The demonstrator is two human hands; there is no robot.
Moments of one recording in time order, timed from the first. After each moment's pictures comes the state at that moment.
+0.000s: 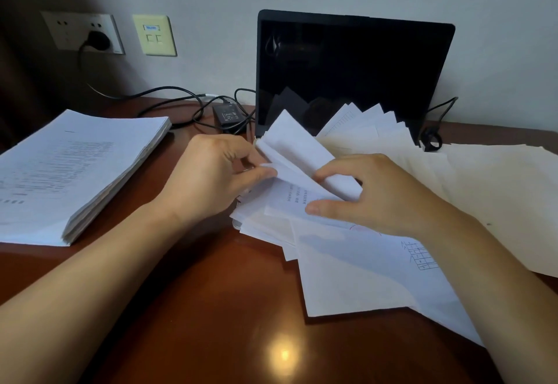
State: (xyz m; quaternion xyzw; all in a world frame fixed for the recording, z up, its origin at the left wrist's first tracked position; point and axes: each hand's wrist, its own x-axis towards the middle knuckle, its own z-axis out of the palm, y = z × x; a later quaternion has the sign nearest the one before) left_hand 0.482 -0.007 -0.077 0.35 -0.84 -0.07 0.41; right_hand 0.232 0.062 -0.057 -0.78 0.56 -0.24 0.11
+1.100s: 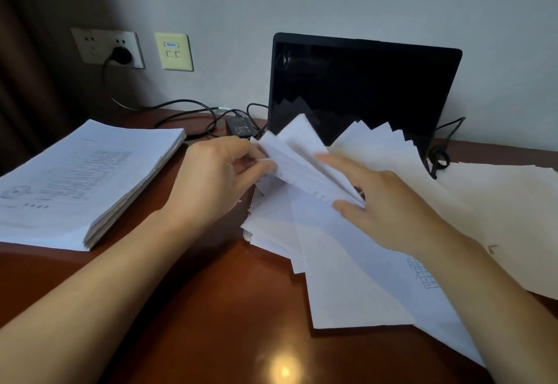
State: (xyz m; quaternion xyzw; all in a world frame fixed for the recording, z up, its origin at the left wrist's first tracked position) left_hand 0.488 -0.012 -0.073 0.38 -0.79 0.00 0.48; right_hand 0.231 0.055 -0.062 -0.79 0.56 -0.24 0.05
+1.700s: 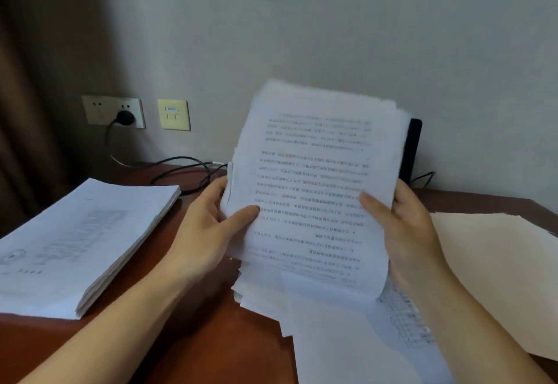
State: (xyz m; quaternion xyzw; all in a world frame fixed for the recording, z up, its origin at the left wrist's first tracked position) left_hand 0.480 -0.005 -0.057 0.31 -0.62 -0.47 0.55; right_hand 0.226 0.056 -0.031 -0.50 0.40 -0.68 0.36
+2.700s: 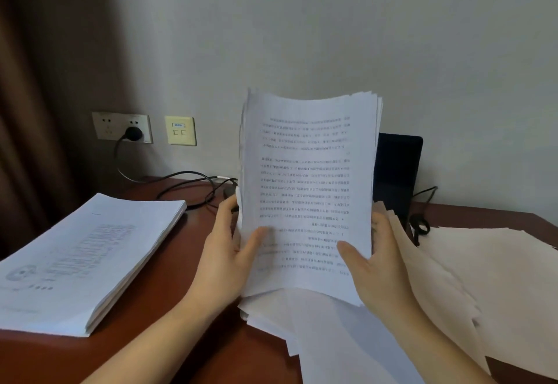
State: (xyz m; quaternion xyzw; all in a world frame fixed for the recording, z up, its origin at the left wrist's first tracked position) left_hand 0.468 0.006 -0.070 0.38 -0.66 -0.31 0.57; right_hand 0.245 0.049 -0.066 -0.59 0.50 -0.60 0.18
